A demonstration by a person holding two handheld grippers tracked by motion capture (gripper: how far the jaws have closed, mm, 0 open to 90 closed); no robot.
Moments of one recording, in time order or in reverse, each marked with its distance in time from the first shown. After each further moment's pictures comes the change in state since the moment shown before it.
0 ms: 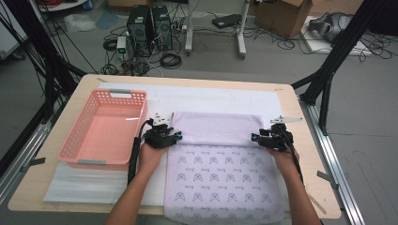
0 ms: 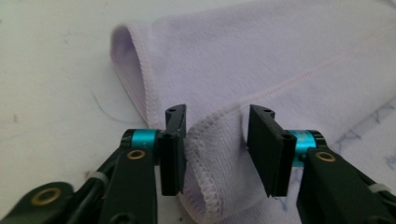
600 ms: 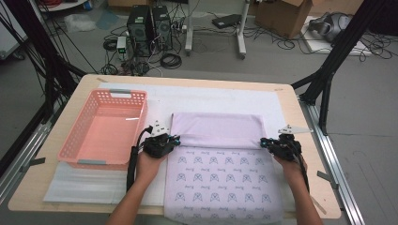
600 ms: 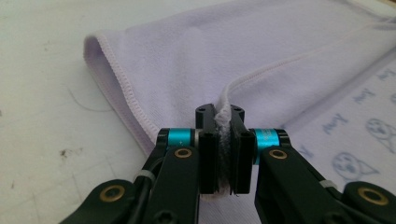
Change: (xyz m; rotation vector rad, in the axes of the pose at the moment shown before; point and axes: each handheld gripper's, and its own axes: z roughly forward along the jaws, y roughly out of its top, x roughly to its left) left arm -0.024 -0.013 -0.029 -0.076 -0.053 0.074; right arm 0.000 -0.027 -0.026 -0.040 -0.001 -0.030
